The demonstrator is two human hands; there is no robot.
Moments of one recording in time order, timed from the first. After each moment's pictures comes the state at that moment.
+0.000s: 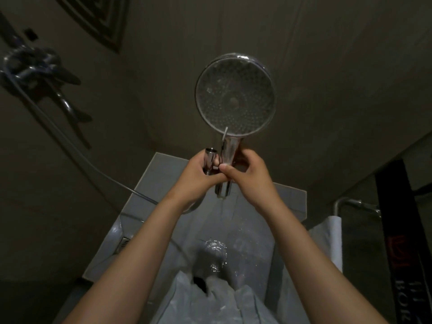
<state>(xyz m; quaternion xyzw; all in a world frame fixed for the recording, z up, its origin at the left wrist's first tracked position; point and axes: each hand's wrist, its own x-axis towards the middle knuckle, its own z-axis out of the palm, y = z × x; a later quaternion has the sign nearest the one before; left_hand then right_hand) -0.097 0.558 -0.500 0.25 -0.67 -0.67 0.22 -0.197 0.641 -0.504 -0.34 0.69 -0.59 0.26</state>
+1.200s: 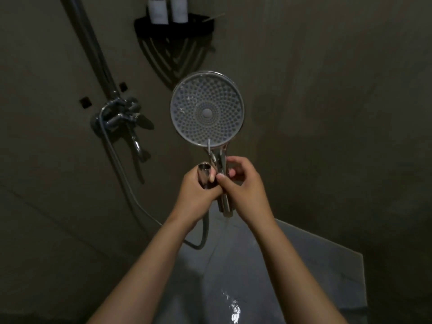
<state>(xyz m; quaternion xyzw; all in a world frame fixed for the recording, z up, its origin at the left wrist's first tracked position) -0.021 0.382 -0.473 0.31 -0.63 -0.60 0.38 -0.117 0.440 -0.468 -0.39 0.66 -0.60 0.24</state>
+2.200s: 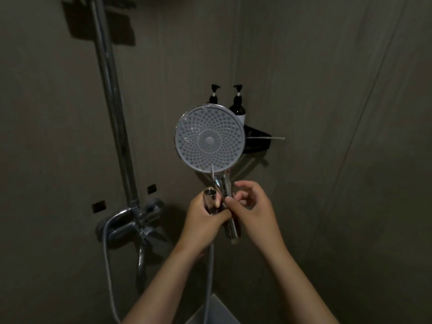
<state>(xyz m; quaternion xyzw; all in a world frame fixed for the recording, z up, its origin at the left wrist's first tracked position) -0.153 0.109 -0.375 0.34 -0.58 -0.49 0.56 -0.266 0.120 -0.372 -0.55 0.47 -0.62 0.31</state>
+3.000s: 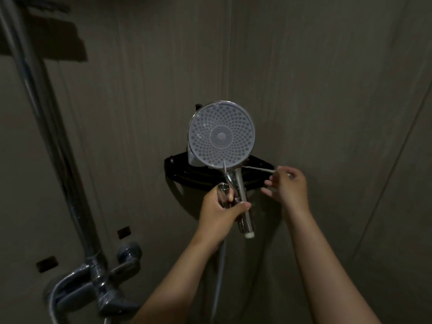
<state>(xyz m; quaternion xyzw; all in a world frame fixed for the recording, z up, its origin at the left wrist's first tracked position) -0.243 -0.038 -0.341 0.38 -0.57 -0.47 0.56 -0.394 -0.073 -0.316 -0.30 0.50 -0.72 0.36</state>
